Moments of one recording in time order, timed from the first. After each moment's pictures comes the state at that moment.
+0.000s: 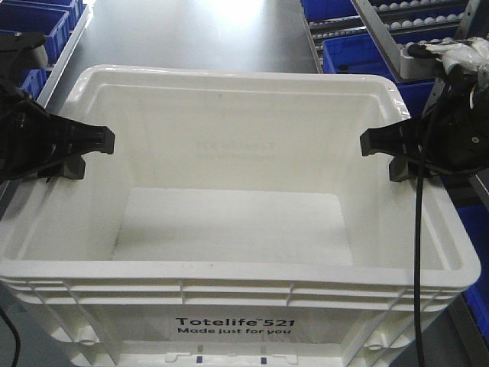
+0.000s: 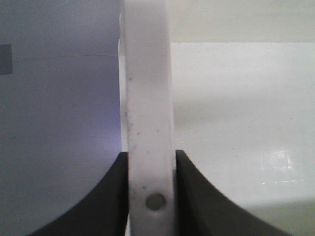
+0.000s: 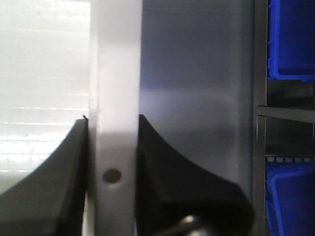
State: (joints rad) left arm -0.37 1.33 -1.32 0.07 1.17 -0.44; right arm 0.33 1.35 -1.31 -0.04 1.16 0.29
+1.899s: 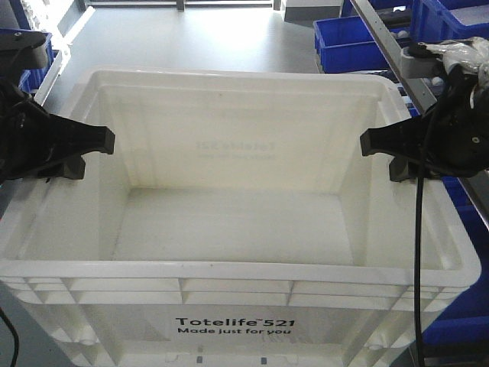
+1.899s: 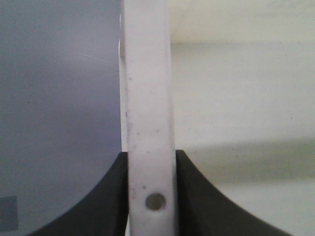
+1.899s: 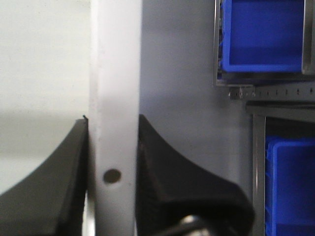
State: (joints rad) left arm -0.37 1.33 -1.32 0.07 1.17 -0.44; right arm 0.33 1.34 -1.31 -0.04 1.16 0.29
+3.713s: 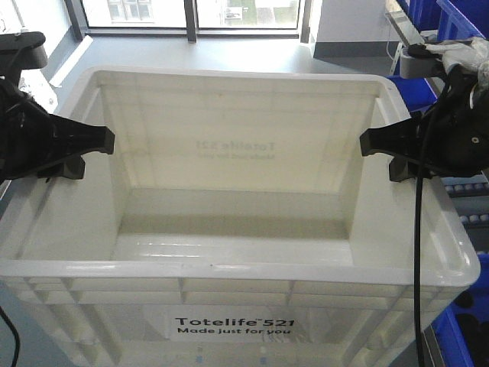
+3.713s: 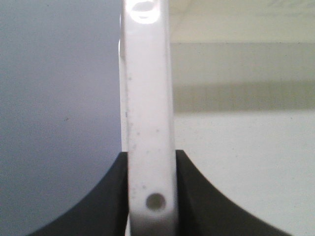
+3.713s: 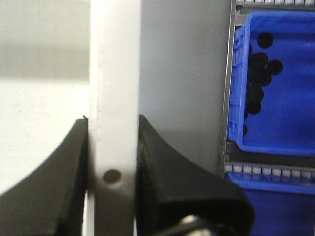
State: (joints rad) left arm -0.37 1.33 -1.32 0.08 1.17 -0.44; right arm 0.33 1.34 -1.31 -0.04 1.16 0.29
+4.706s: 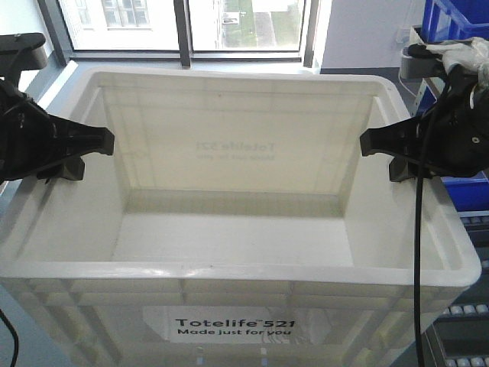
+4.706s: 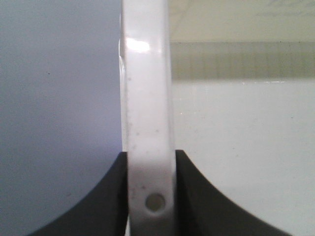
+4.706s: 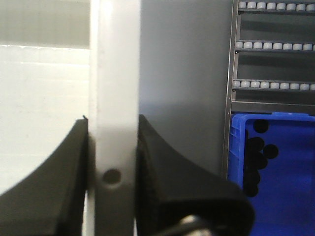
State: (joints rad) left arm -0.37 1.33 -1.32 0.07 1.18 -0.44; right arm 0.33 1.34 -1.31 -0.04 1.16 0.29
